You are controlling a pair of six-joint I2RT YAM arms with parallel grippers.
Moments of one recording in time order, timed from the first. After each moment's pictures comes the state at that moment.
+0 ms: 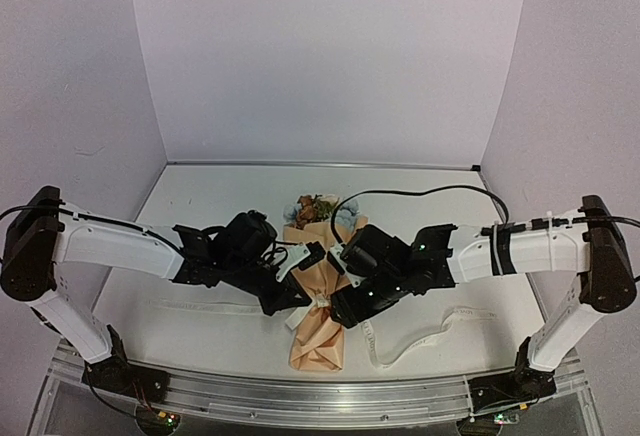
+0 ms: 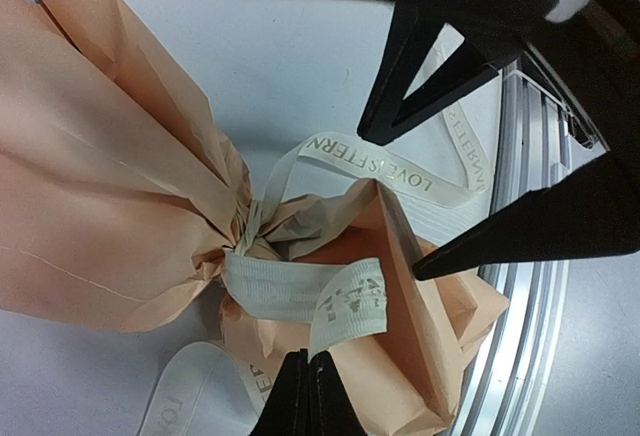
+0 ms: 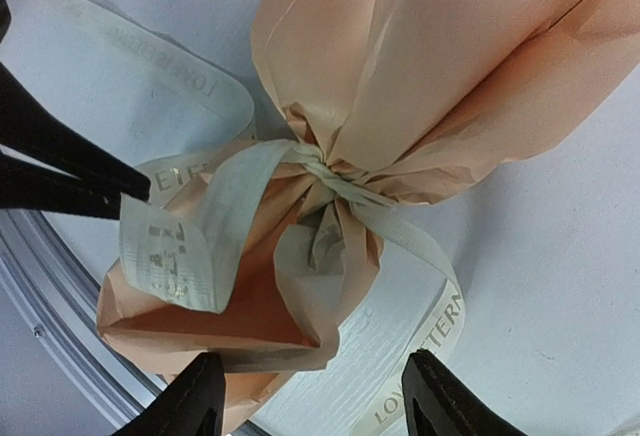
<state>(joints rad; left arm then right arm) -1.03 1.56 0.88 -0.11 0.34 -0.05 1.14 1.64 1.11 -0.54 0.03 0.55</state>
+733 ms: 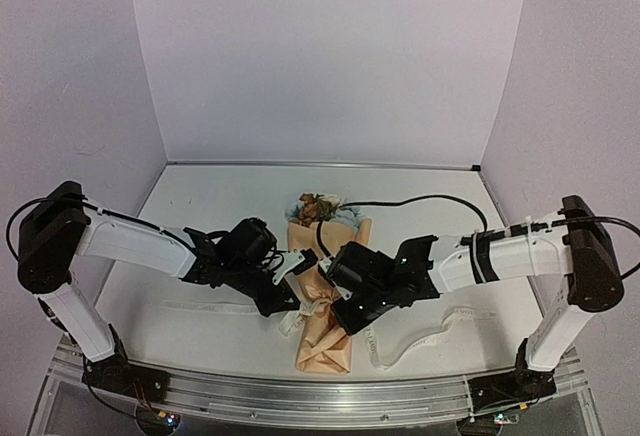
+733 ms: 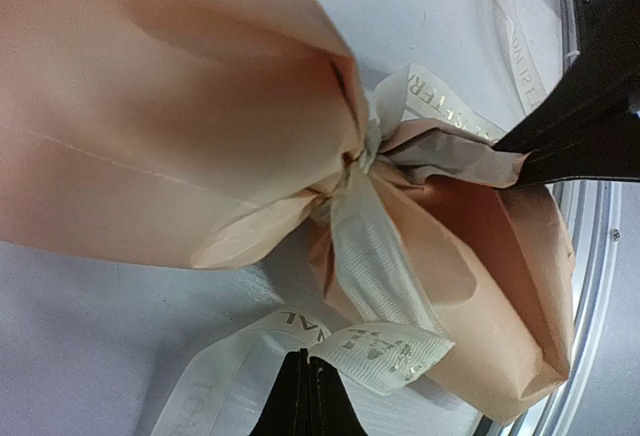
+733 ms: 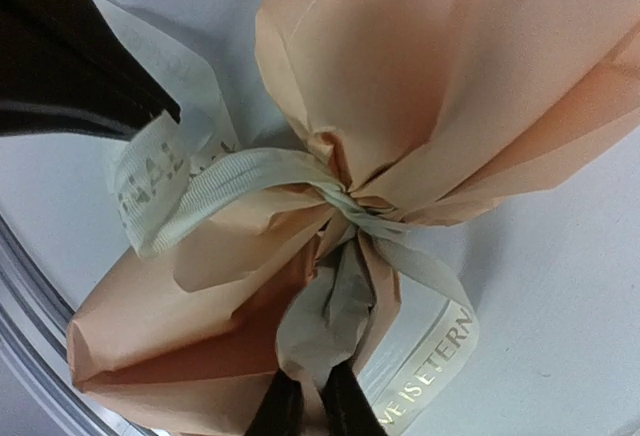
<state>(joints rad) -0.97 1.65 0.86 -0.10 0.34 -0.06 1.19 1.72 1.13 -0.55 0.12 0.50</state>
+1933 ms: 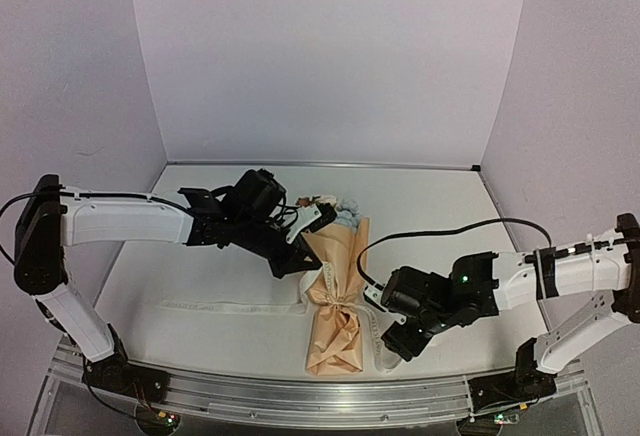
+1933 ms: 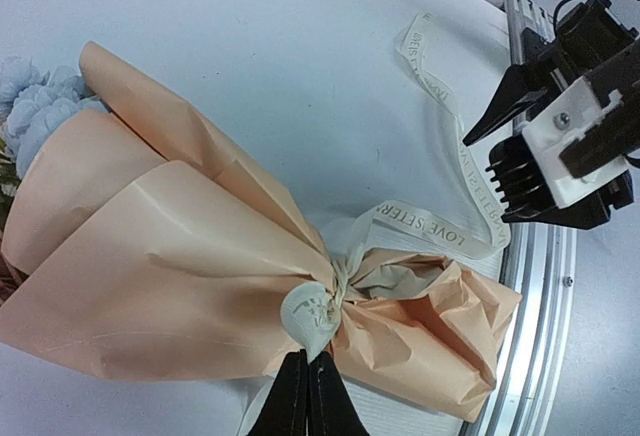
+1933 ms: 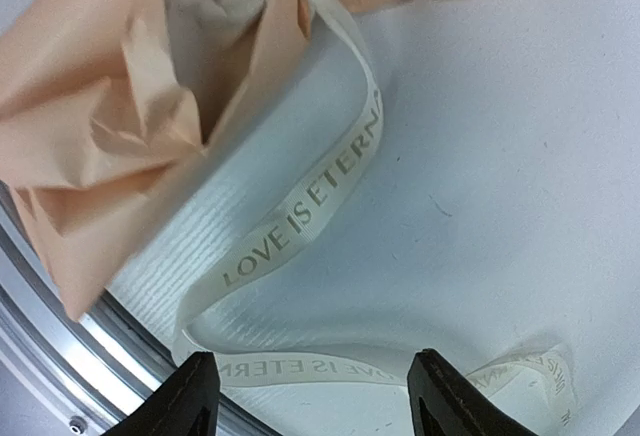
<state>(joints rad) -0.95 1.63 1.15 -0.28 0.37 0.07 1.23 1.40 0.84 -0.73 0.20 0.34</state>
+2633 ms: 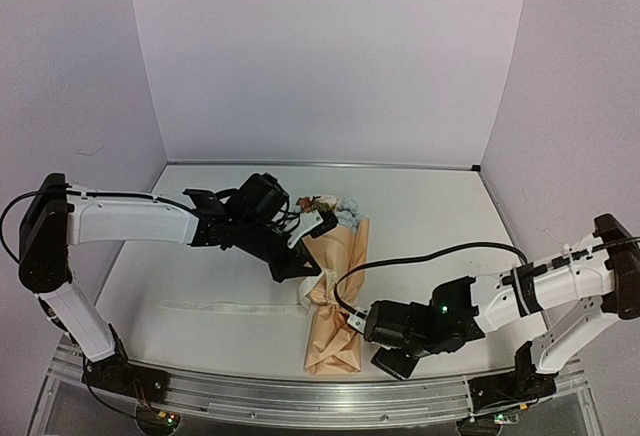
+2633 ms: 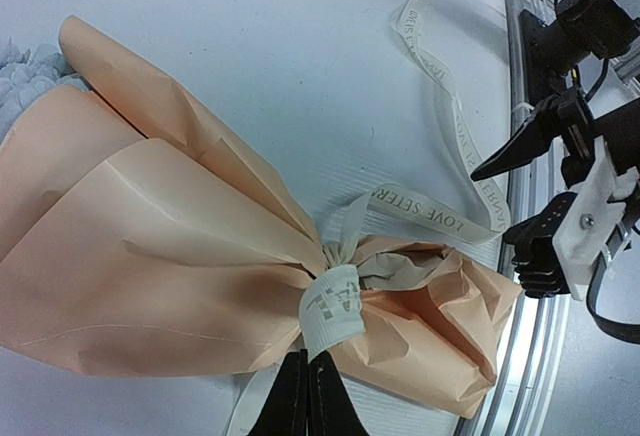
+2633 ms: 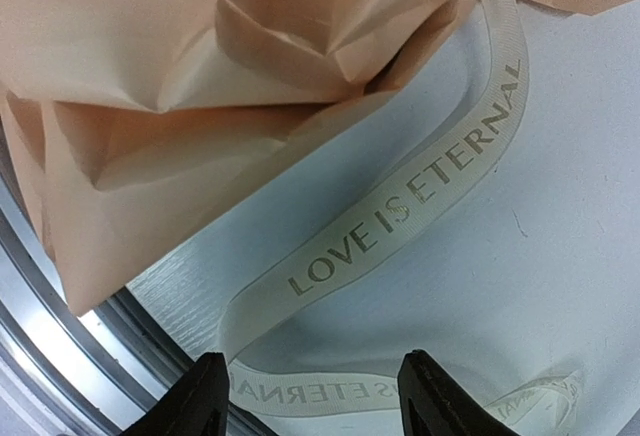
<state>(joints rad) -0.95 1.66 1.16 -0.32 0.39 0.08 1.37 1.51 0.83 -0.66 0.25 0.33</state>
